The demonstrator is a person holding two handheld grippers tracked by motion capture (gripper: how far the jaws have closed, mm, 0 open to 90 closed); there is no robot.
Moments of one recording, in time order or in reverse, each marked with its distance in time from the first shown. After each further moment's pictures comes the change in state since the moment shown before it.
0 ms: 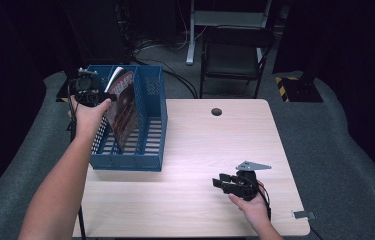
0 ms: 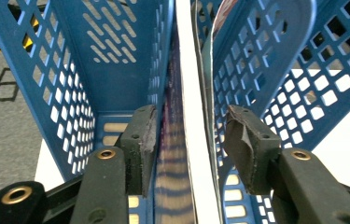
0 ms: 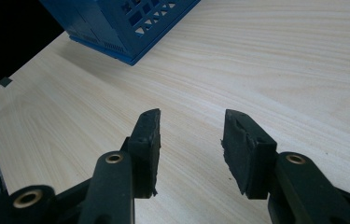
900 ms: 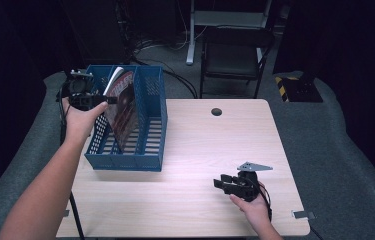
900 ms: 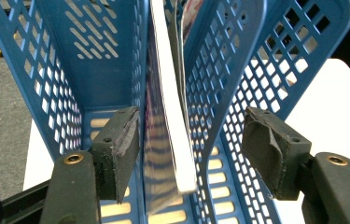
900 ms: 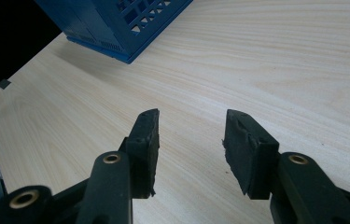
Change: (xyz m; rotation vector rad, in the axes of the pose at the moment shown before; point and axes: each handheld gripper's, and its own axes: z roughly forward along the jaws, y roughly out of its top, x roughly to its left) left arm 0.002 -0.007 -0.022 0.005 -0.081 0.028; right arm -0.003 -0.004 -0.002 0.005 -0.004 0.029
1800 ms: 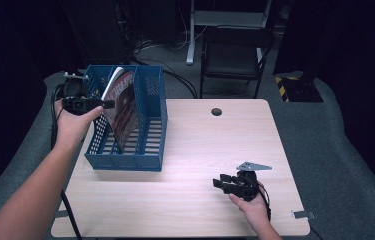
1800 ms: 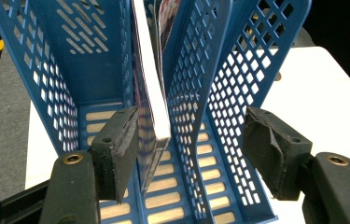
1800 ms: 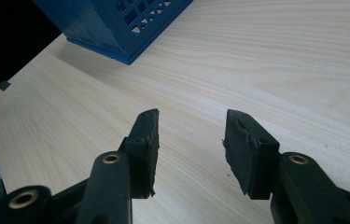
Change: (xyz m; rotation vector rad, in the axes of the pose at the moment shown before) left arm -0.005 -0.008 -0.028 0.014 -0.041 0.052; right arm 0.001 0.001 0.003 0.003 0.000 0.010
